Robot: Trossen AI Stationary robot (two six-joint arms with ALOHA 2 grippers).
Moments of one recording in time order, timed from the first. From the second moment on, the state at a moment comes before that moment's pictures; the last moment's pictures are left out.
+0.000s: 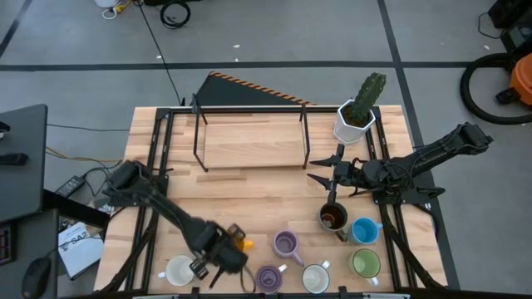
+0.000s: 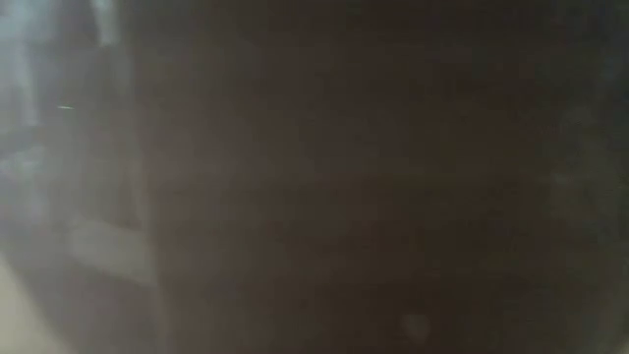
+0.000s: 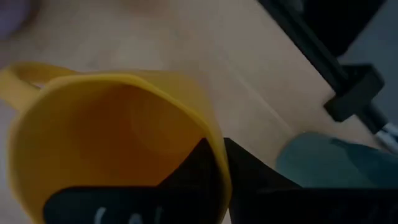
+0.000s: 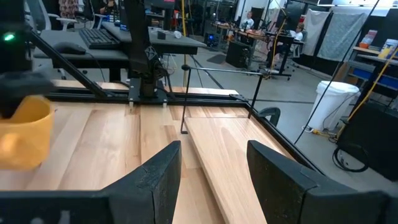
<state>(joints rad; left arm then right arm) -0.61 1.87 1.56 -1.06 0.09 0.12 0.31 0.90 0.40 0.40 0.57 -0.10</state>
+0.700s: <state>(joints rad) -0.20 1.53 1.56 -1.35 -0.13 -0.28 0.31 0.90 0.40 0.39 0.58 -0.10</state>
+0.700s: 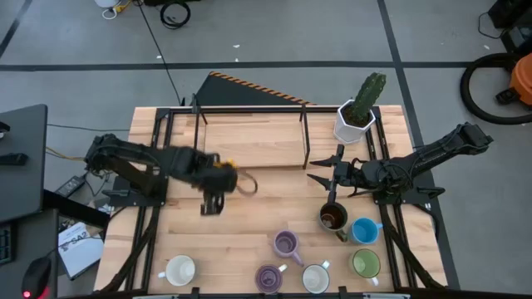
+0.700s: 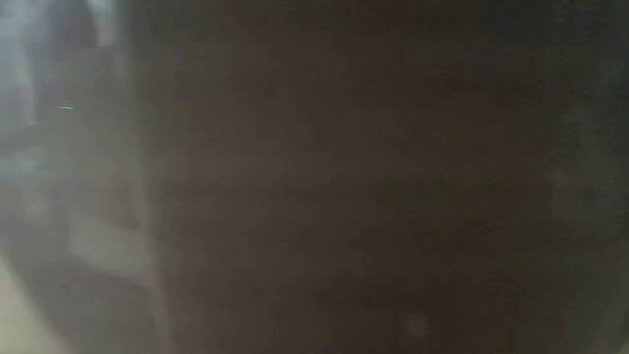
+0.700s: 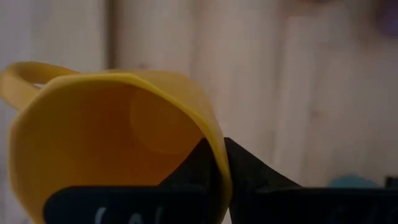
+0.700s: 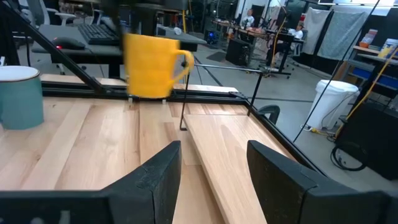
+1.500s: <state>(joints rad) 0.45 1.55 1.55 -1.19 -0.05 0.23 0.31 0.90 0.40 0.39 0.58 -0.10</state>
